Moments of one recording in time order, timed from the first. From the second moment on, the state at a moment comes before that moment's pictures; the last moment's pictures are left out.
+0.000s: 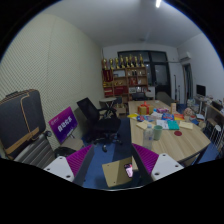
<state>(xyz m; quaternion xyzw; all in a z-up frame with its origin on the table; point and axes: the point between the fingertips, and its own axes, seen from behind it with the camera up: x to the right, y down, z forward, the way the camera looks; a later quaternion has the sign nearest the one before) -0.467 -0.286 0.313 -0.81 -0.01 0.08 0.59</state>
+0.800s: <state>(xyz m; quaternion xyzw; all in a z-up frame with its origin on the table) -0.289 -0.048 0.159 -0.76 0.02 -0.02 0.65</state>
